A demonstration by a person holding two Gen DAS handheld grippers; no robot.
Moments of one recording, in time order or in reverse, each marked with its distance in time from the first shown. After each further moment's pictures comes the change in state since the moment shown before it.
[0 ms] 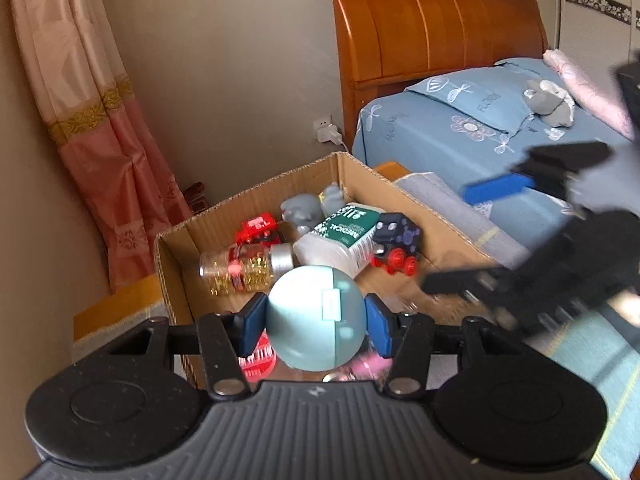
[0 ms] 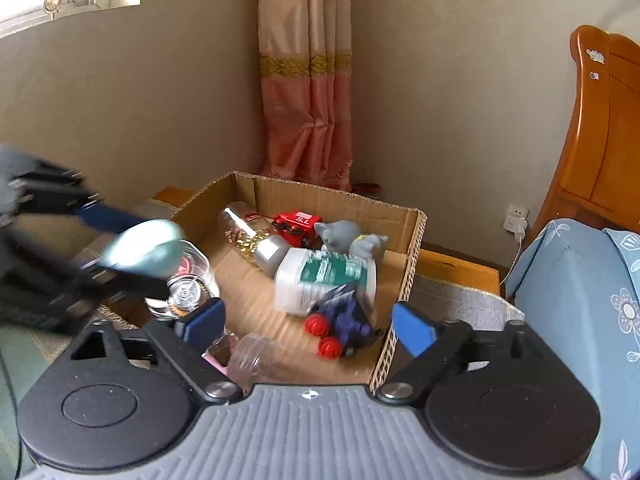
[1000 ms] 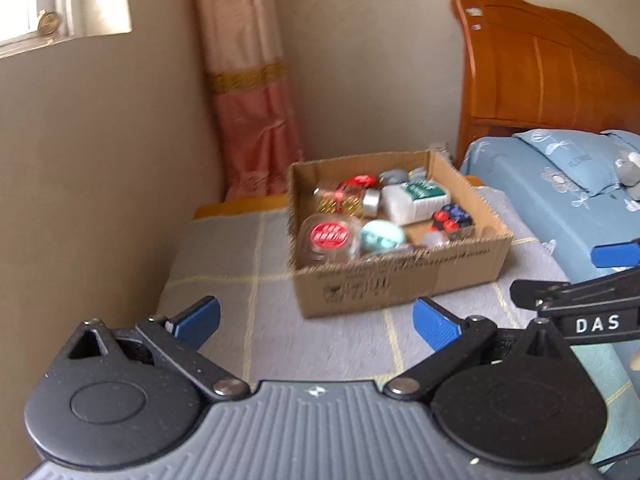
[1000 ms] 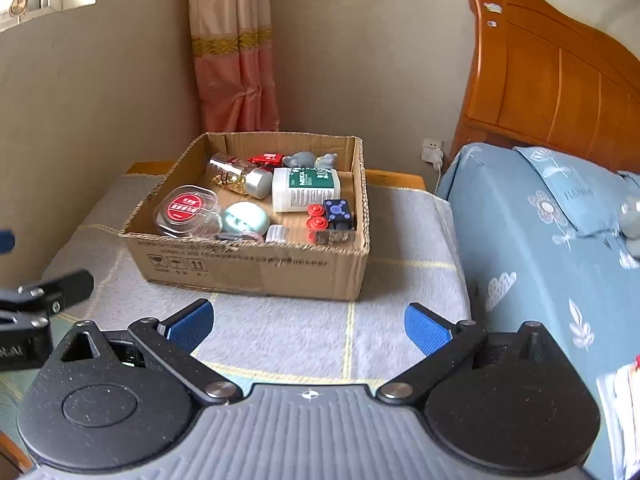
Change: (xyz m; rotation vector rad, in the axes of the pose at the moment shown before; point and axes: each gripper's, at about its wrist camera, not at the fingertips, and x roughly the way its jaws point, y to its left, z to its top) left arm -0.134 -0.042 -0.106 -0.329 -0.057 0.321; right arm -0.103 0.083 -0.052 0.200 0.080 -0.237
